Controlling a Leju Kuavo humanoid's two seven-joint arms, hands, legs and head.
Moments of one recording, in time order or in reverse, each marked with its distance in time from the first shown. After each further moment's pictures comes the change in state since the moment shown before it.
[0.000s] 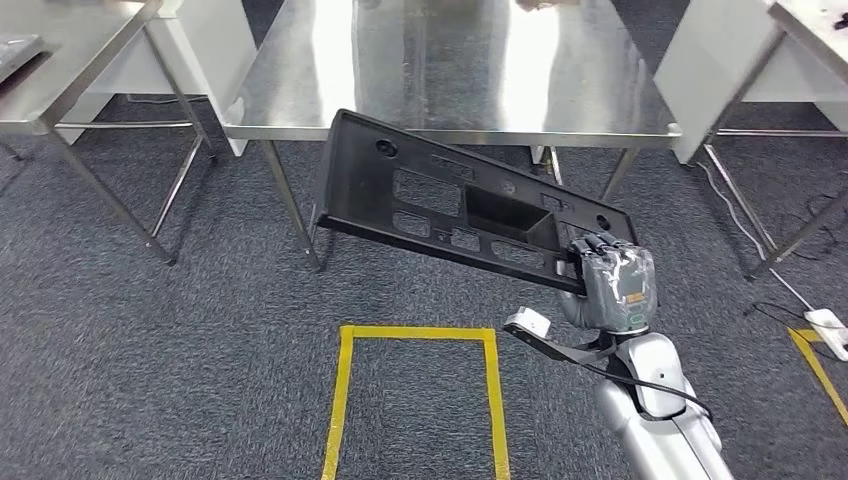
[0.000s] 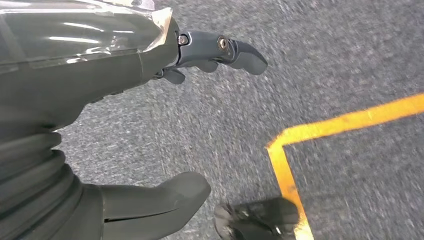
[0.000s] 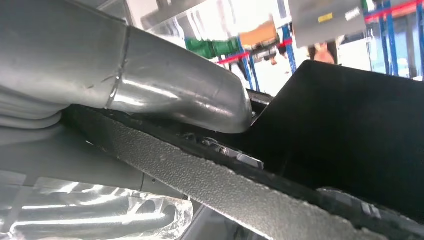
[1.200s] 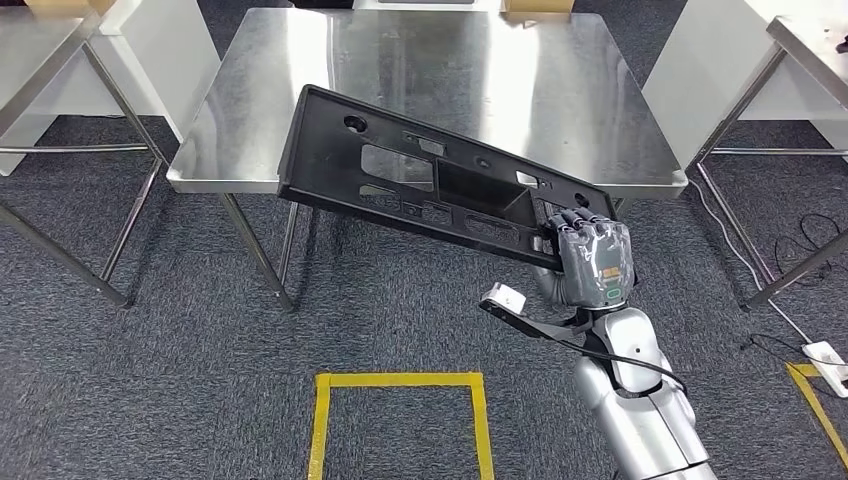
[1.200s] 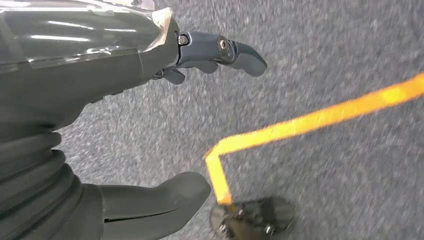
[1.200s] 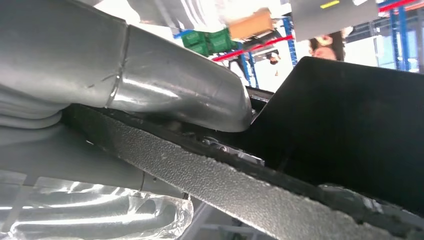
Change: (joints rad) left arm -0.020 0.000 0.014 0.000 -0.003 -0.010 0.021; right arm -0.089 0.076 0.017 0.015 0.049 0.052 0.024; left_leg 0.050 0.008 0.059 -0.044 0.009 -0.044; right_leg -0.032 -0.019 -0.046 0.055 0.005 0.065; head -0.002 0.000
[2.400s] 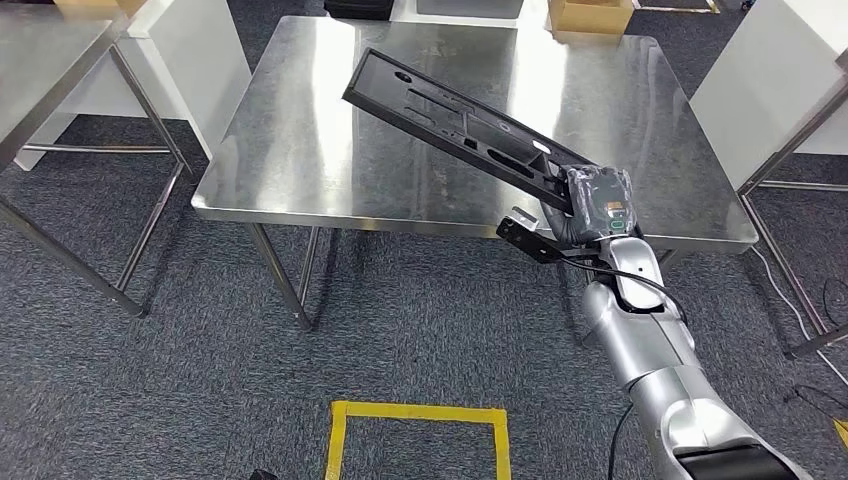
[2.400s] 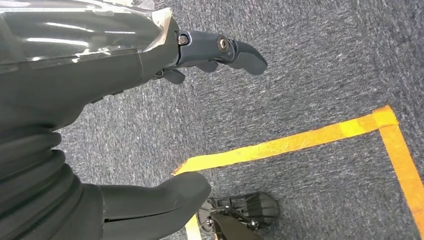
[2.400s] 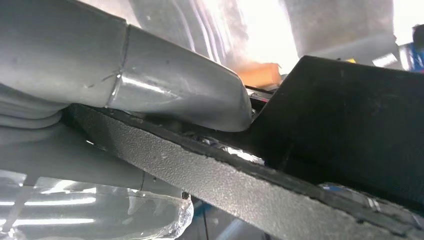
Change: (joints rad) left arm -0.011 -0.011 0.025 -0.002 -0.017 -0.006 -0.005; right arm -0.378 0.070 -0.056 0.588 -0.088 0.069 -0.069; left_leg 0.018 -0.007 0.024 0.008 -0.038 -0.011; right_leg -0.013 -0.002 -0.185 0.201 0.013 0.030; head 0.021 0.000
